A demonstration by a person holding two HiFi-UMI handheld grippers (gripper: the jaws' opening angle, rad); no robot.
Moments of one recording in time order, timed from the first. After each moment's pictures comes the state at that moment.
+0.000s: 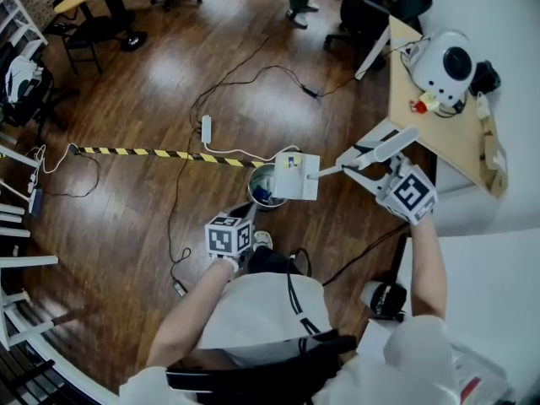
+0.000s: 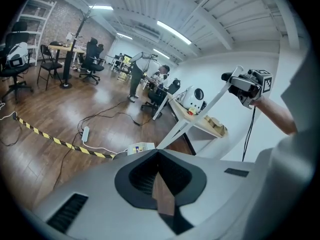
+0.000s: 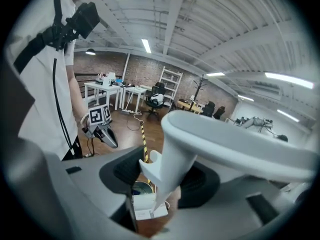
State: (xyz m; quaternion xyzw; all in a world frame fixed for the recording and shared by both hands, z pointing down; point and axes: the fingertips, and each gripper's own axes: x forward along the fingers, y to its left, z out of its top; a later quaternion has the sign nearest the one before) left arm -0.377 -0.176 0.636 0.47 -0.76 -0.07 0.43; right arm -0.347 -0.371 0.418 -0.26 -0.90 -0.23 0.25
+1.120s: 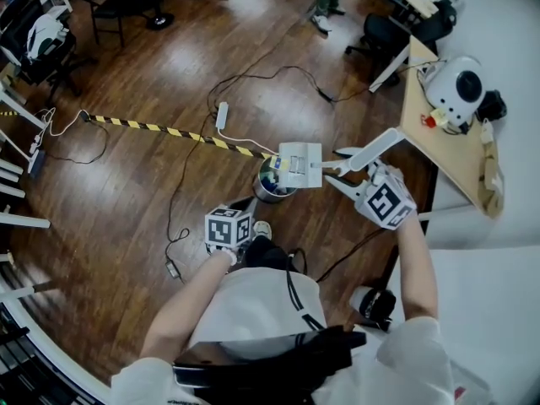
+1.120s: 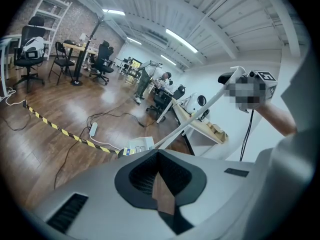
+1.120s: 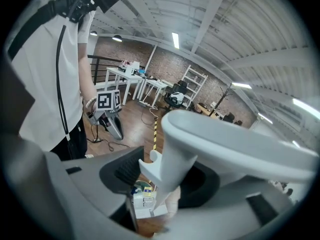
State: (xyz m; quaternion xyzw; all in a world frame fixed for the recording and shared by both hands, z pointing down) left arm -0.350 -0.099 0.634 0.44 -0.78 -0.11 0.43; right arm -0.340 -0.245 0.446 -0.34 -0.84 -0.35 0.25
